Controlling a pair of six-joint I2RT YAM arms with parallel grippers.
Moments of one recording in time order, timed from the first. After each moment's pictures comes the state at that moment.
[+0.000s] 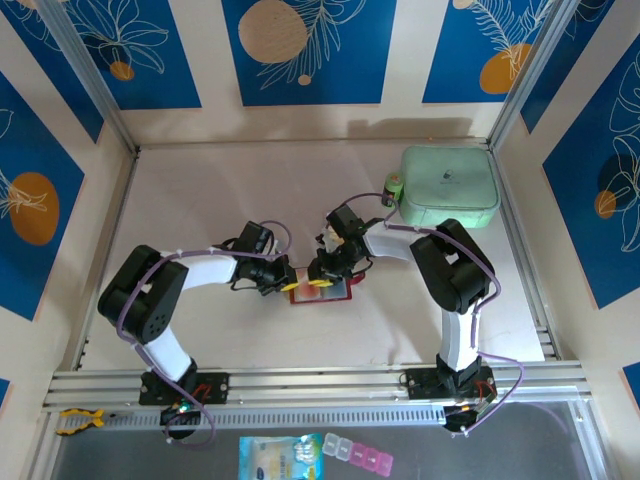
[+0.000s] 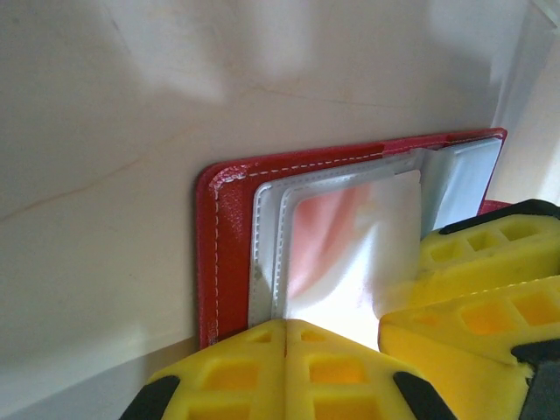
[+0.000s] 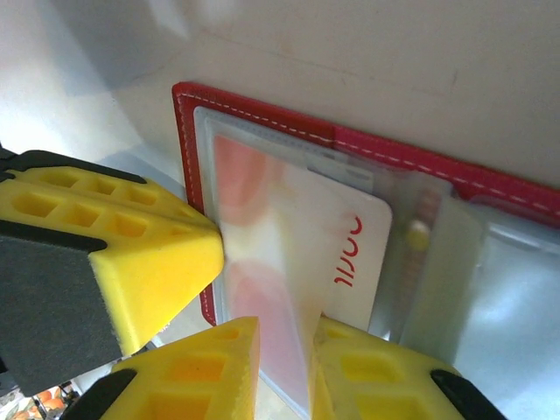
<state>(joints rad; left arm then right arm) -0.52 1.68 0.76 -0.14 0.57 -0.86 0.62 1.92 1.13 -0.45 -0.68 0.61</state>
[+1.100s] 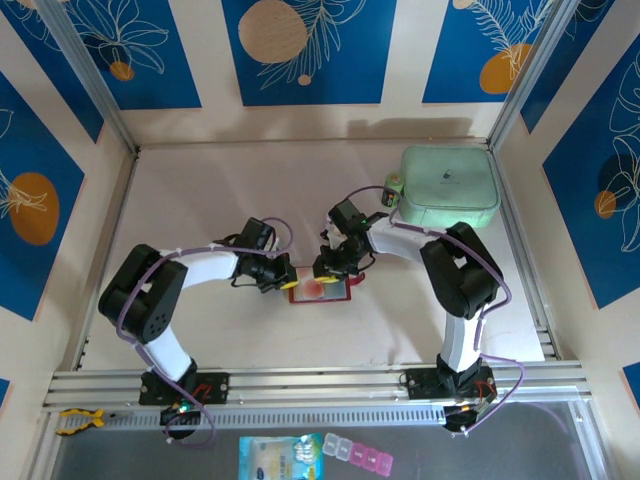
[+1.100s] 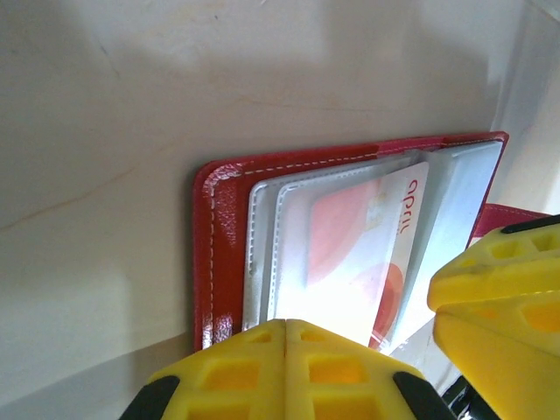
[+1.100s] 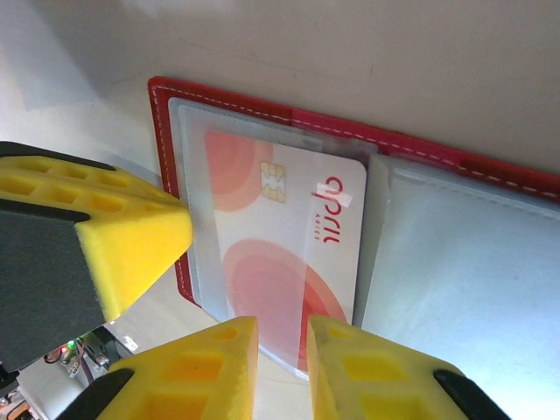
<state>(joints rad) -0.53 1.68 0.81 -0.23 0.55 -0.81 0.61 1.86 1.16 -0.58 -0.57 0.58</state>
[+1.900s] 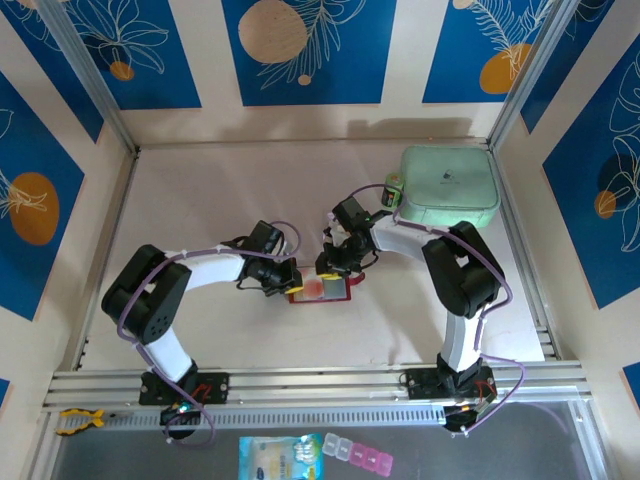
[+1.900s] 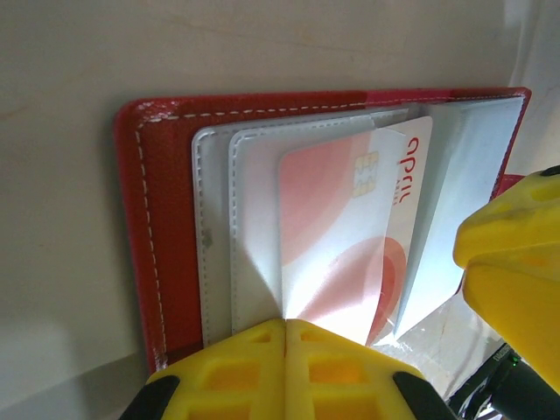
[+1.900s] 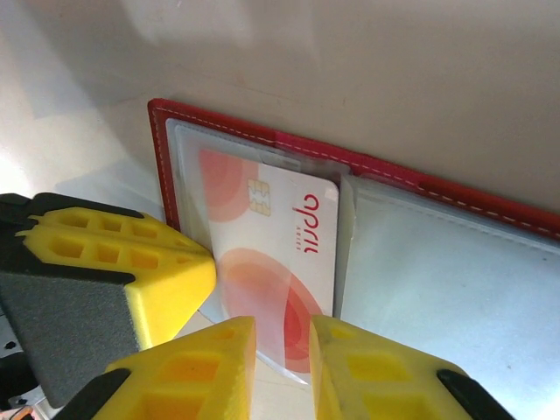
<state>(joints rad) -0.59 1.69 0.83 -0.25 0.51 -0.81 0.59 1.87 1.16 -0.58 -0.59 0.56</state>
